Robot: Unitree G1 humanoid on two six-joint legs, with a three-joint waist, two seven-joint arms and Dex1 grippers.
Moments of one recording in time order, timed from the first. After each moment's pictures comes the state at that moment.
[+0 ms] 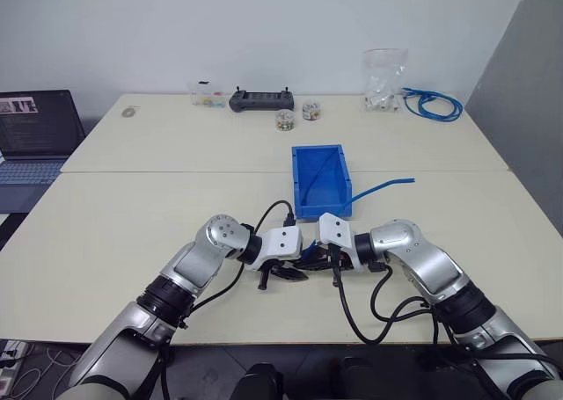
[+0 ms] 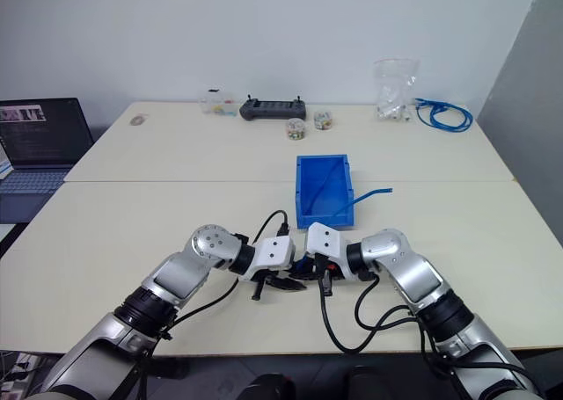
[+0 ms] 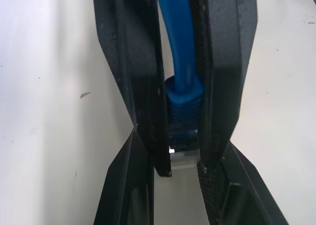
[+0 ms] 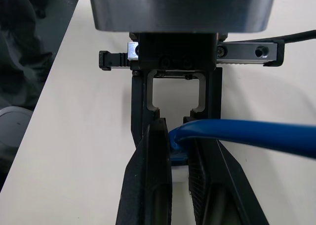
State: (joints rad) left arm -0.55 0.55 -0.49 0.15 -0.02 0.19 -1.25; right arm -0.51 -0.45 0.49 -0.01 0.17 0.40 1.08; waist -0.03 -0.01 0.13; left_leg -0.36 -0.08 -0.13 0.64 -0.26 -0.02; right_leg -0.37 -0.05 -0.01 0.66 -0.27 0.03
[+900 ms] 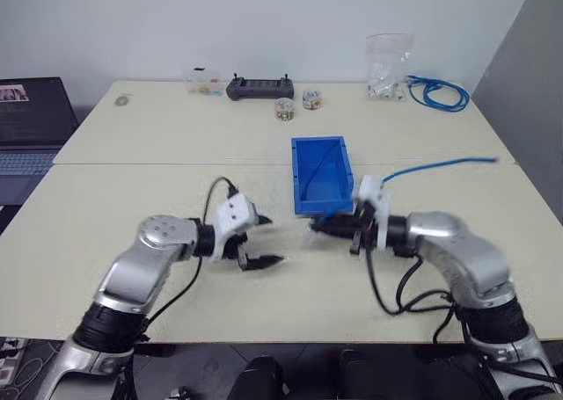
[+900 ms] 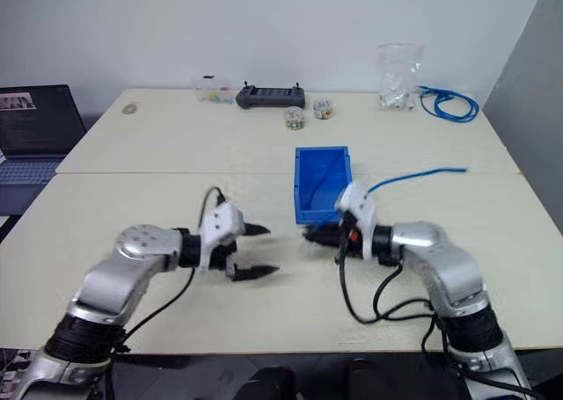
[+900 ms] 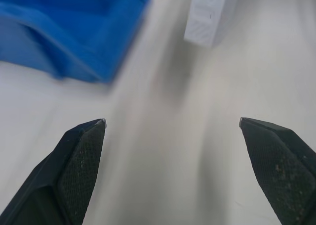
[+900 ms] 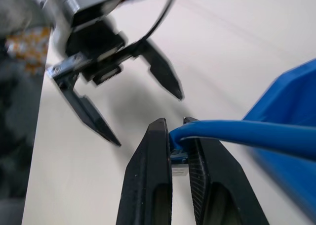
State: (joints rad) left arm -0.37 0.67 -0.05 -0.30 -0.26 0.63 -1.01; right arm -0.53 -0.42 0.02 -0.37 0.50 0.90 0.80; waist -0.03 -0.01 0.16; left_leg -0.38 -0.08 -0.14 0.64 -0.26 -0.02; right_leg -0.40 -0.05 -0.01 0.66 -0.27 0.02
